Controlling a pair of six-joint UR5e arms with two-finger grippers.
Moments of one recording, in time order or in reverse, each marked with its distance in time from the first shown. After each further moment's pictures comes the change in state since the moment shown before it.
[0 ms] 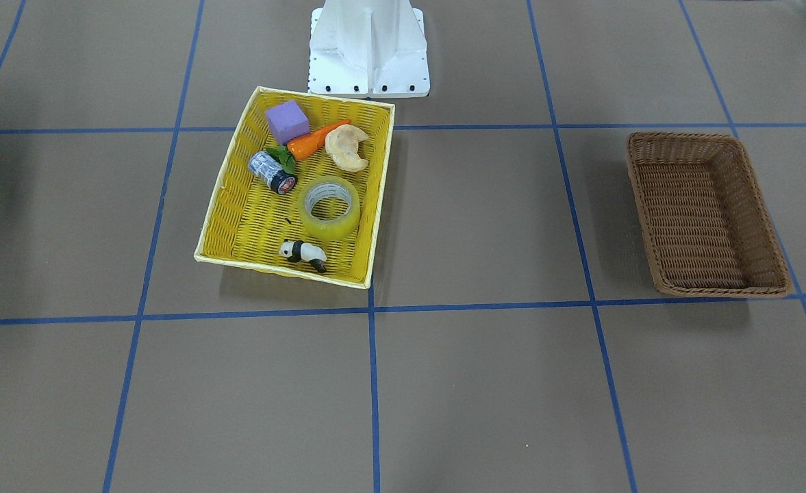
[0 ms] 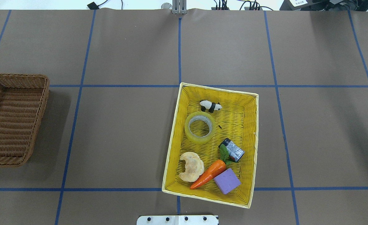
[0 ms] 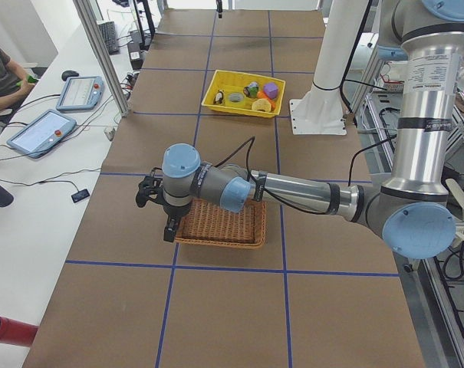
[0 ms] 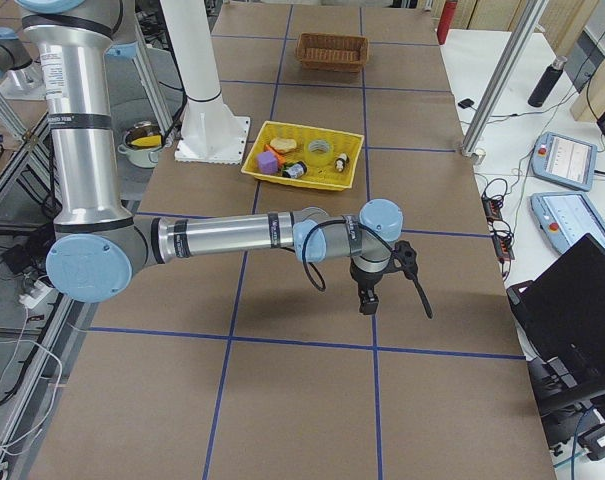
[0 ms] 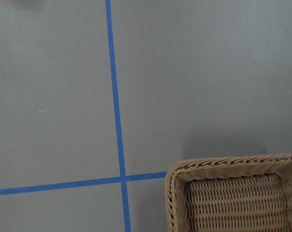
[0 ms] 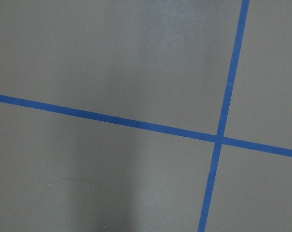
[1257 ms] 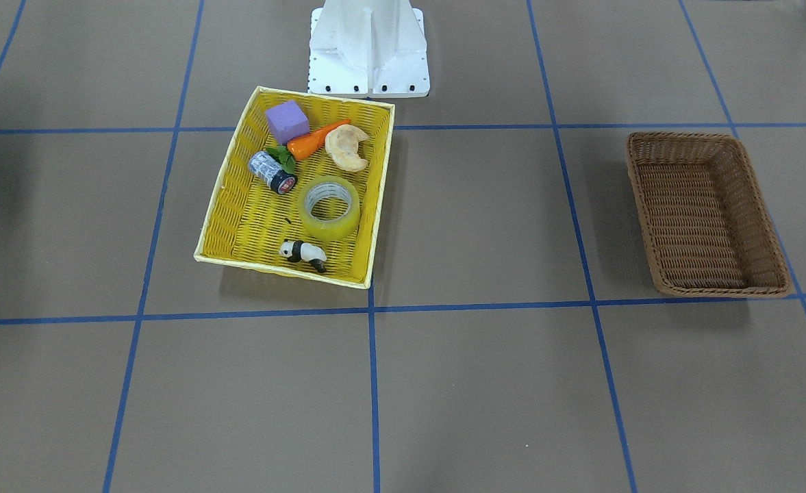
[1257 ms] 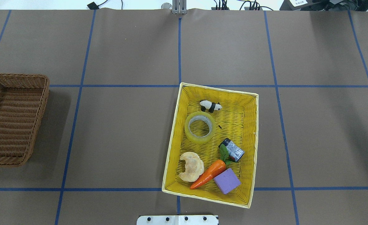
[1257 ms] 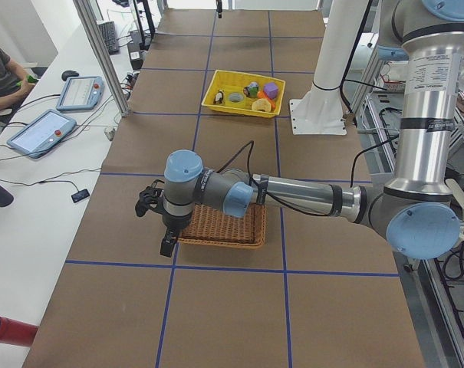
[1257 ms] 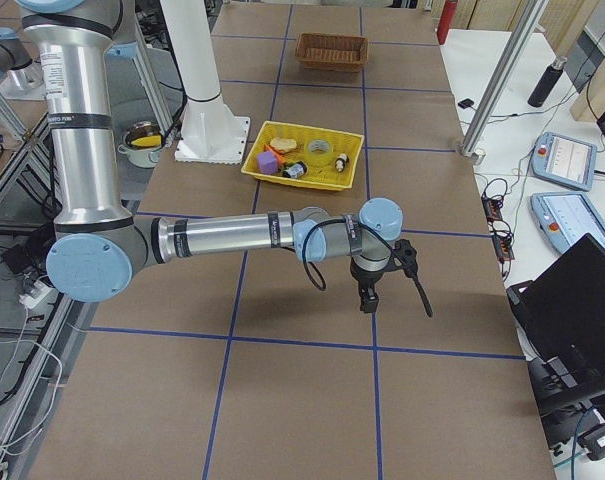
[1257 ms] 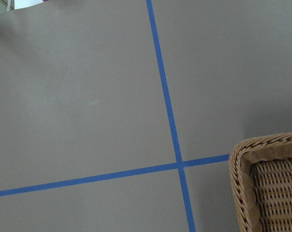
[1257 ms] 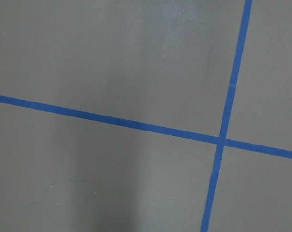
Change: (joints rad) left arm -0.003 0.016 0.011 0.007 0.138 0.086; right arm -0.001 -0.001 0.006 0.008 0.006 0.012
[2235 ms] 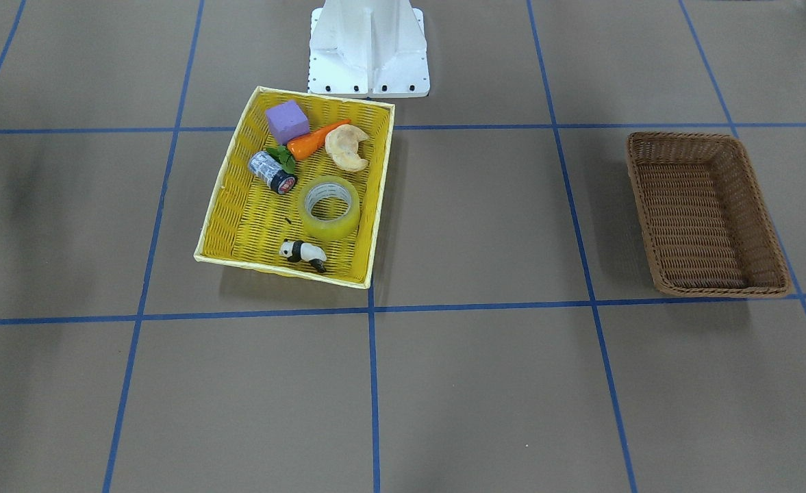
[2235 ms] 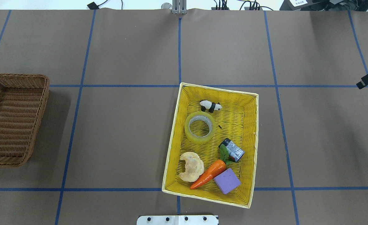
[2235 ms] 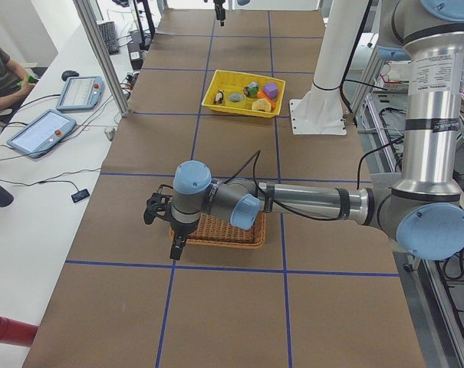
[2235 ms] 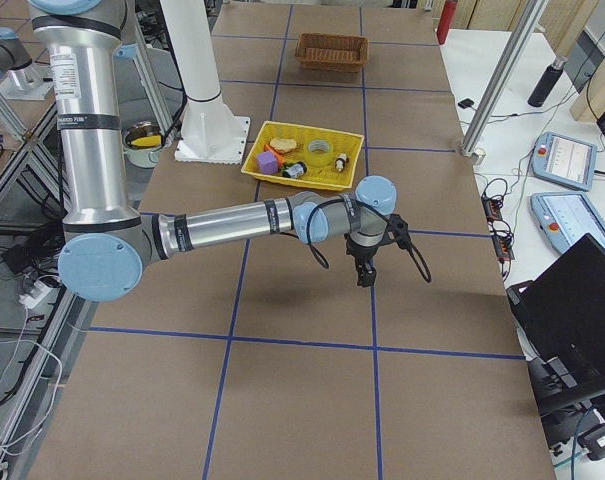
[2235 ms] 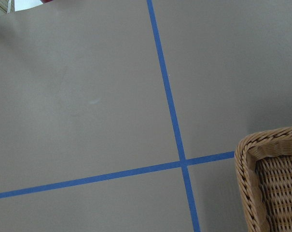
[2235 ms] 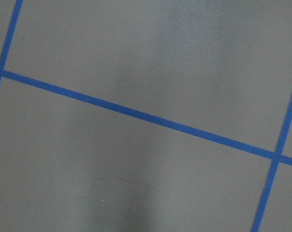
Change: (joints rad) left arm 0.005 0.041 0.019 -0.097 -0.100 -0.106; right arm -0.160 0.000 0.148 0.007 0.018 0.047
